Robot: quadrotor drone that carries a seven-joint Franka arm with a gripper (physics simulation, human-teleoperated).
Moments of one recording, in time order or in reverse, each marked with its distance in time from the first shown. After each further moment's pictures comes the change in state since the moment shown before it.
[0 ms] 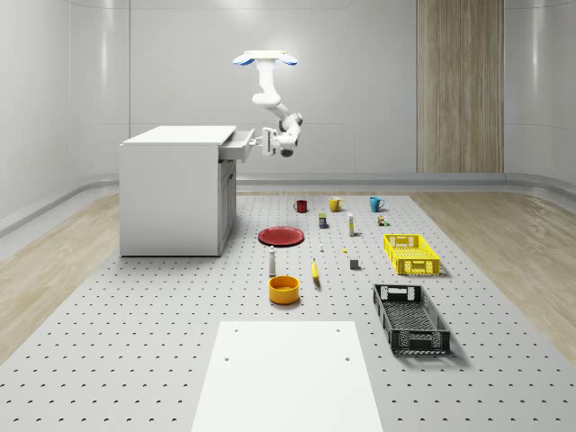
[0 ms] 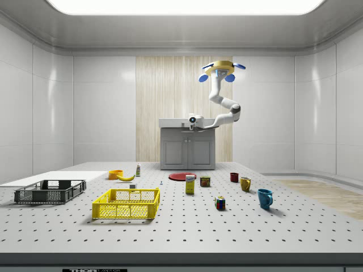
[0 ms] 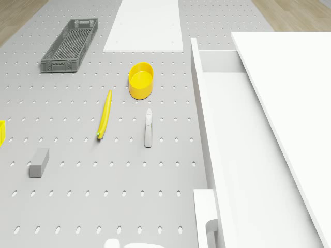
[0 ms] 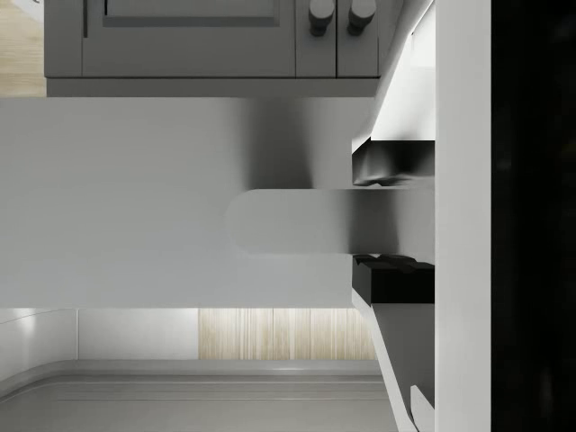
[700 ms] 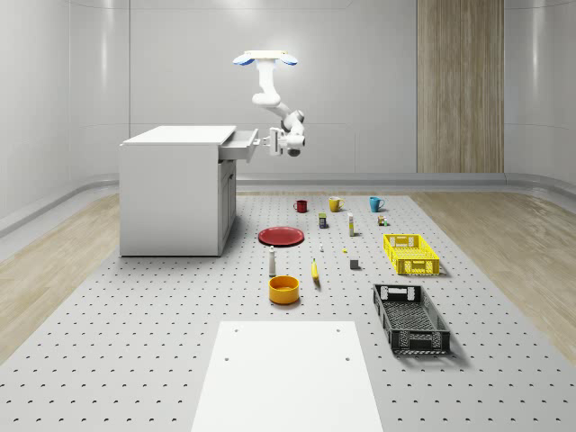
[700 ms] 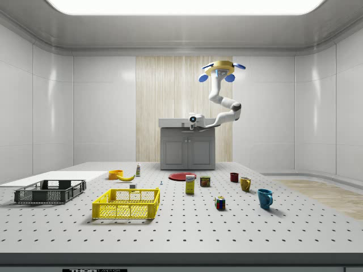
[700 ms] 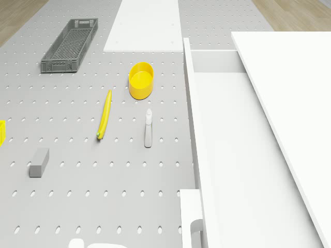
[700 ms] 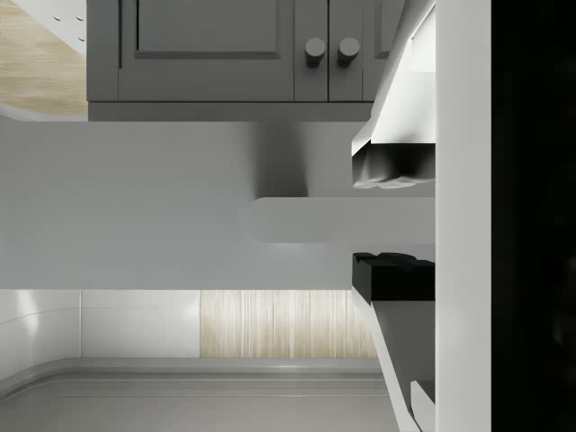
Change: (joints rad) arm 0.025 -0.033 -0.108 0.077 -0.105 -0.079 0.041
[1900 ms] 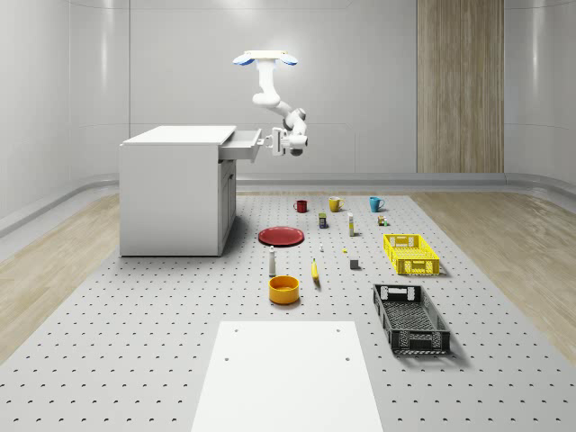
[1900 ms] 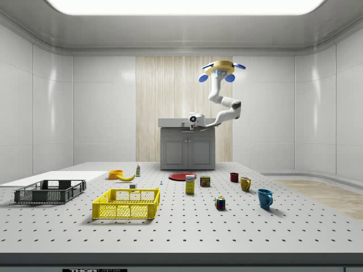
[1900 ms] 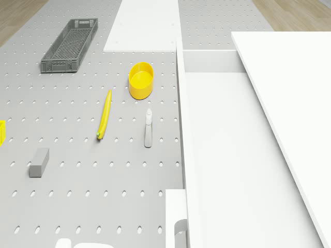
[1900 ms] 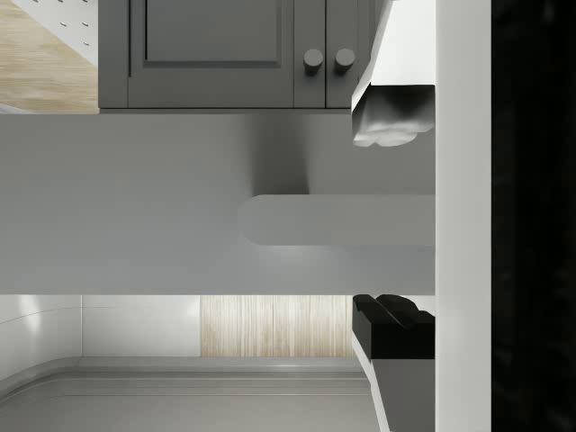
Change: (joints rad) arm 0.048 -0.053 -0.036 0.020 -0.064 0.013 0.043
